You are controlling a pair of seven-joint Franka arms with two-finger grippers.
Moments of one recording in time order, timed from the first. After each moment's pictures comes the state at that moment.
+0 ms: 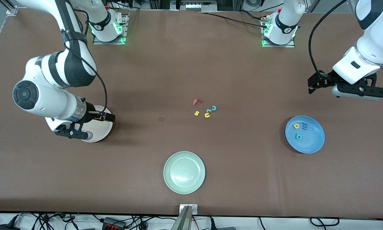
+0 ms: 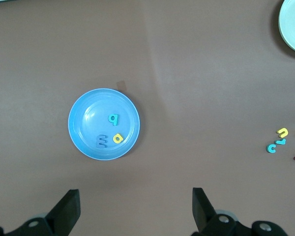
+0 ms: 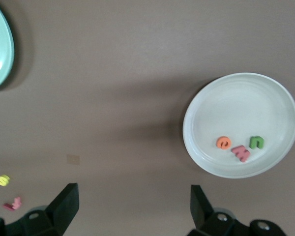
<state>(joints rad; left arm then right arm) -0.04 -0.02 -0.07 -1.77 0.01 1.82 0.02 0.33 0.39 -0.13 -1.55 0.16 1.86 0.34</state>
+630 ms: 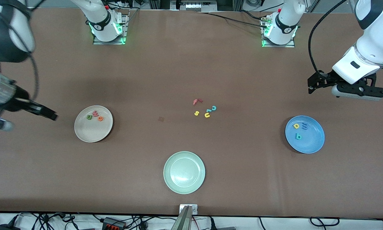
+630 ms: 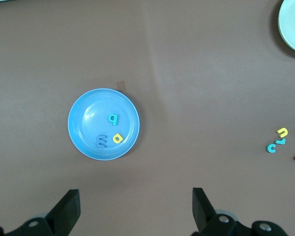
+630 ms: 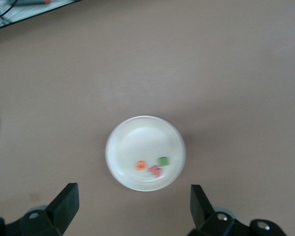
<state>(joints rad) -0.04 -0.02 -0.07 -1.77 0.01 1.82 0.02 0.02 0.21 -0.06 -1.53 0.02 1.79 0.25</state>
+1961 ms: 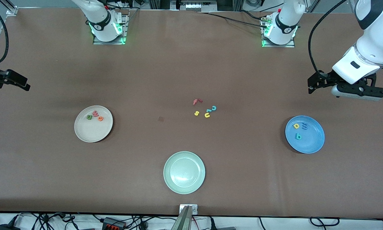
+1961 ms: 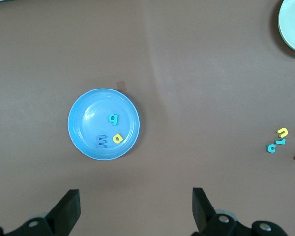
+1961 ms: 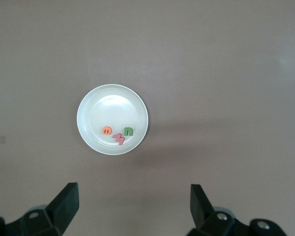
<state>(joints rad) -0.04 -0.02 -0.07 -1.77 0.01 1.82 0.02 -0.07 0.00 -0.04 -1.69 -0.02 1.72 -0.02</state>
